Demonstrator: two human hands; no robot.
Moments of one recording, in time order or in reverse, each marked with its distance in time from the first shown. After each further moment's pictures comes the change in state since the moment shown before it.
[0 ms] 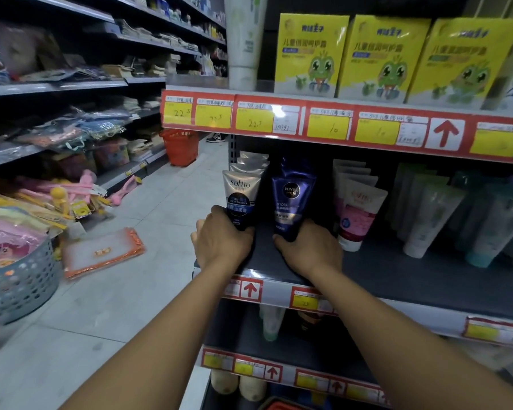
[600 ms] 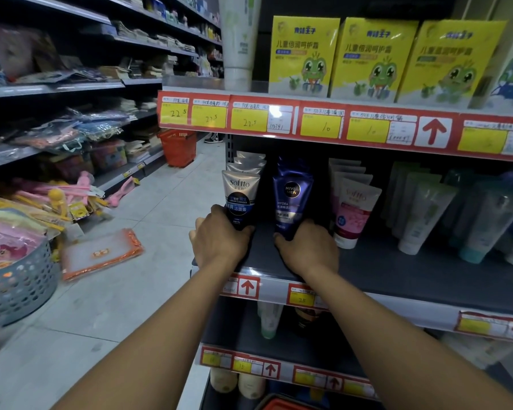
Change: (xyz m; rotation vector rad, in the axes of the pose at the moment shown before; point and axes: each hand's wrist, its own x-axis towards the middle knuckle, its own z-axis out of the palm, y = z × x) left_hand -0.001 -0.002 0.002 0.026 0.001 0.048; right_hand -0.008 -0.003 -0.003 0.017 0.027 0.049
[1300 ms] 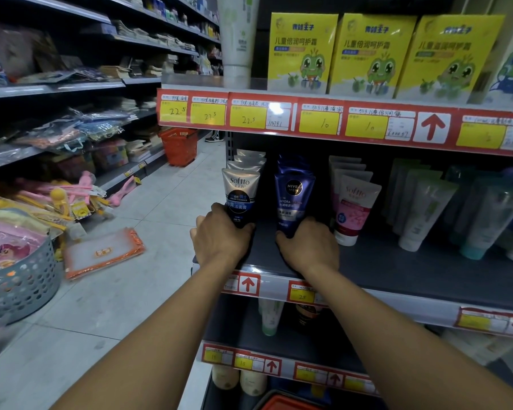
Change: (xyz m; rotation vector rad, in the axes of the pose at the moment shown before) left_hand -0.002 0.002 0.000 0.037 0.016 0.009; right_hand -0.001 0.001 0.000 0.028 0.014 0.009
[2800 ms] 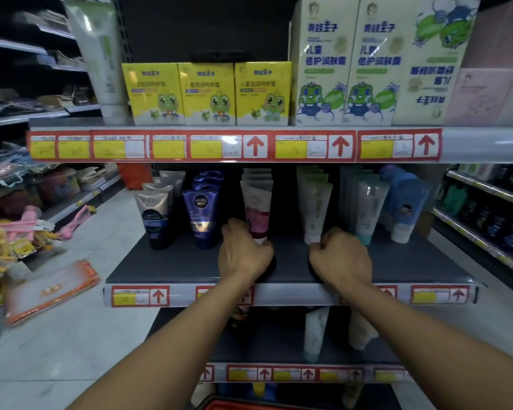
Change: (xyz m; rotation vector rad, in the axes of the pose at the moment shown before) left_hand -0.108 0.153 0.066 -0.211 -0.252 0.145; right_hand -0.015 0.181 -0.131 0.005 0.116 0.154
